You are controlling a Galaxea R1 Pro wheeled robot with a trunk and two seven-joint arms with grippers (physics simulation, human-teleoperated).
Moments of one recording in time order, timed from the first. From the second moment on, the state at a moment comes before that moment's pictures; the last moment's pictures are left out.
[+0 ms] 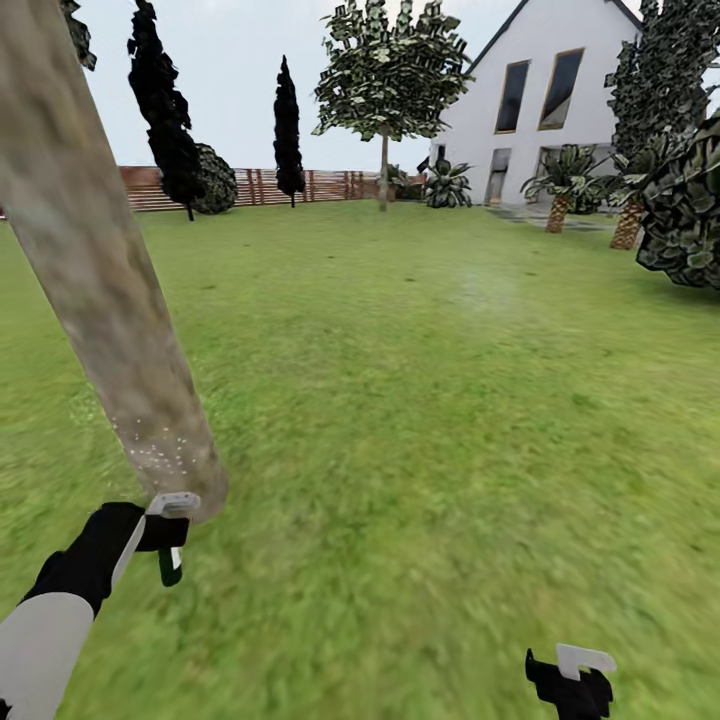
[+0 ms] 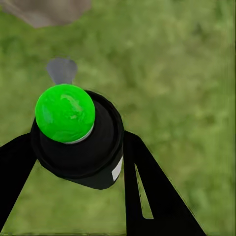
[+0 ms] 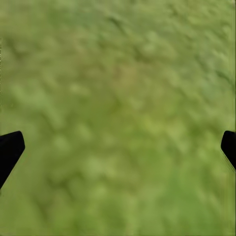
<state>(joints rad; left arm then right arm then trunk) -0.72 0.25 0.15 -0.71 -0.13 0.76 -0.25 -0.48 -0.11 -0.36 -0.07 0.28 -0.42 -0.23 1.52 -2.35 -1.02</state>
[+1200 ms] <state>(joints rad) -0.60 0.20 0.28 -0.62 -0.12 0.55 -0.25 -0.48 -0.11 -0.36 -0.07 0.28 -0.42 -0.23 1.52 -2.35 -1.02</state>
